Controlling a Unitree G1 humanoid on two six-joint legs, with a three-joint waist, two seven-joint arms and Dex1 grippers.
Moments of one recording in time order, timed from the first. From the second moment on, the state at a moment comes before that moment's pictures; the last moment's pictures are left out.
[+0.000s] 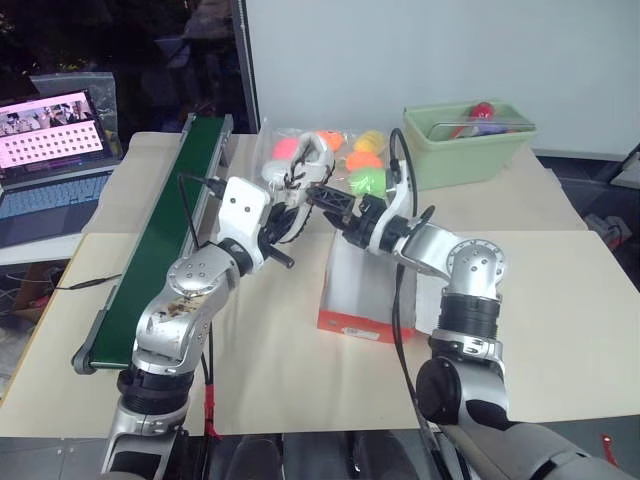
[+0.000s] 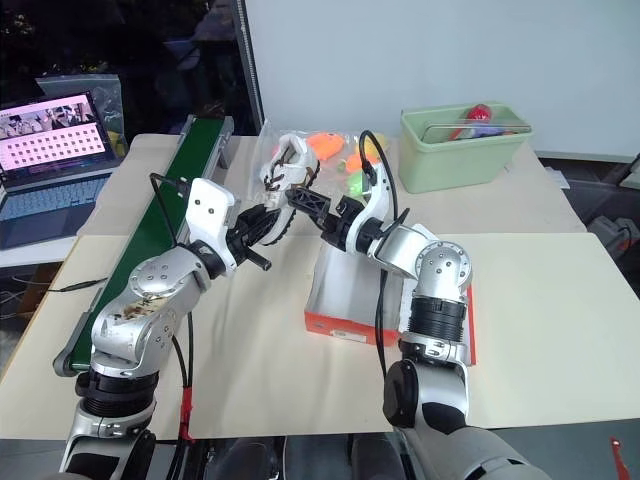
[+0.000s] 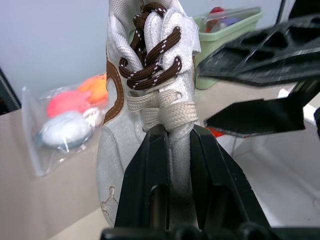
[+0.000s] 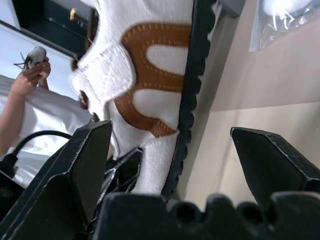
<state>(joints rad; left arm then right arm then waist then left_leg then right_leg) -0.47 0.34 -0.04 -0.40 -0.30 0.72 -0.33 -0.87 0.02 -0.45 0.17 0.93 1.21 0.08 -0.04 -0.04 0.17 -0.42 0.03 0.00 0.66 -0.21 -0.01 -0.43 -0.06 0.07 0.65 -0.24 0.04</state>
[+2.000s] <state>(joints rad) -0.36 0.52 -0.07 -0.45 -0.38 0.64 -0.66 -1.01 -0.37 -0.36 0.19 0.88 1.42 -0.03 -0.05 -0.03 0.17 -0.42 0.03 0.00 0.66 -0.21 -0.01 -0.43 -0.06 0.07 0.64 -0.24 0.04</state>
